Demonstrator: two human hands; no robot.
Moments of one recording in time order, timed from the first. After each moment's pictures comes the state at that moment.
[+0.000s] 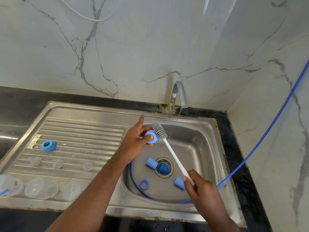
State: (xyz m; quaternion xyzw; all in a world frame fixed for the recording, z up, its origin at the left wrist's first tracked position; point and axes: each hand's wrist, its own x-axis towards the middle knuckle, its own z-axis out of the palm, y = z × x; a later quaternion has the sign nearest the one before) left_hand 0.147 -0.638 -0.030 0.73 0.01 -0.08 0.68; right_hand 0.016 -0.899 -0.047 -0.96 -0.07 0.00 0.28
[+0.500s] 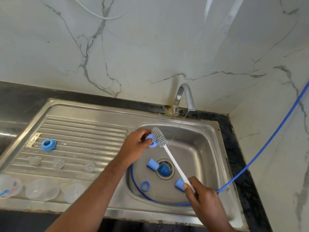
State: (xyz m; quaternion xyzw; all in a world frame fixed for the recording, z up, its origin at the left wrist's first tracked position) left_hand 0.151 -0.613 -0.051 0.81 -0.03 -0.04 0.58; right_hand 0.011 -0.879 -0.045 -0.96 -0.07 0.02 0.27
